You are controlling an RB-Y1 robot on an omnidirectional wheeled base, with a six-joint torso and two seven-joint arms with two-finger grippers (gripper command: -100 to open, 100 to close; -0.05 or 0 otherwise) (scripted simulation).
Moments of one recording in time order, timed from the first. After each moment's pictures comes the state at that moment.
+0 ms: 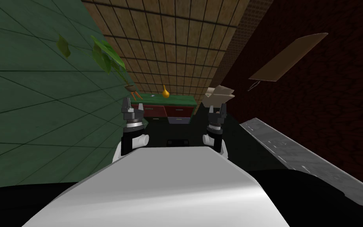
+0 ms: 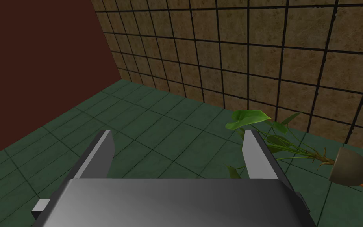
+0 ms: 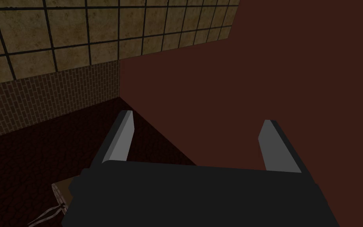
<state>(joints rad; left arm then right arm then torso) 0.50 0.02 0.06 -2.38 -0.06 -0.36 0.09 0.50 -0.03 -0.05 -2.31 0.11 -0.58 -0.16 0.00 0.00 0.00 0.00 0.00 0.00</state>
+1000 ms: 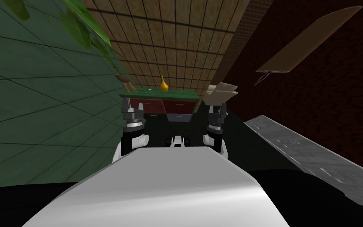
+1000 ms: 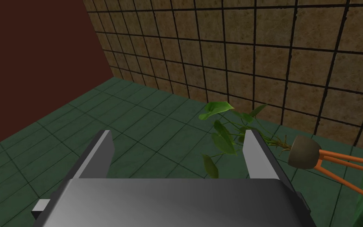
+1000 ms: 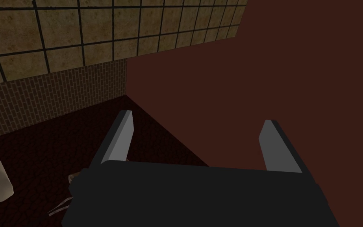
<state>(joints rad) 0.50 0.02 0.06 -2.38 -0.06 -0.36 0.09 0.50 -0.03 -0.05 -2.31 0.11 -0.58 -0.16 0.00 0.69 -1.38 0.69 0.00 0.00</state>
